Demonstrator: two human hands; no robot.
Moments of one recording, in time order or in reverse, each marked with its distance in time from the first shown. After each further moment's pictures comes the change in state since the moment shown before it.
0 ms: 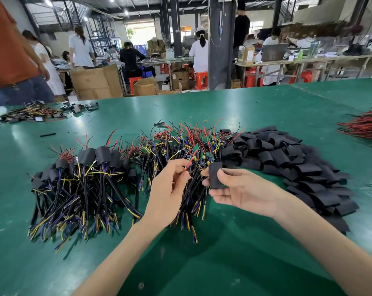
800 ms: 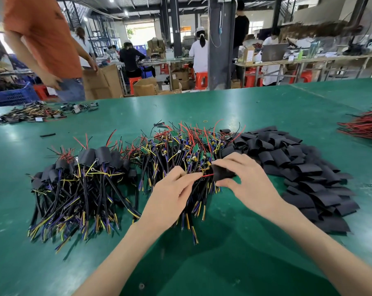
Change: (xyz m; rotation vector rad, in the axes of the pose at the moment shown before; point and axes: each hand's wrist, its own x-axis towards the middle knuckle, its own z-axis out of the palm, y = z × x) left_hand 0.000 -0.006 -0.002 0.377 -0.113 0.277; right_hand -0.001 0.003 0.000 -1.469 0.506 -0.693
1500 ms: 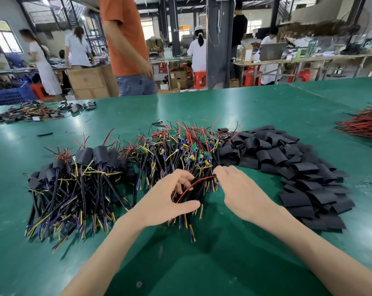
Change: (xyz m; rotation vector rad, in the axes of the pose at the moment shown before) left_hand -0.003 -0.017 -0.012 -0.317 -0.431 -0.270; right_hand -0.007 -0.002 0.014 -0.382 -0.309 0.022
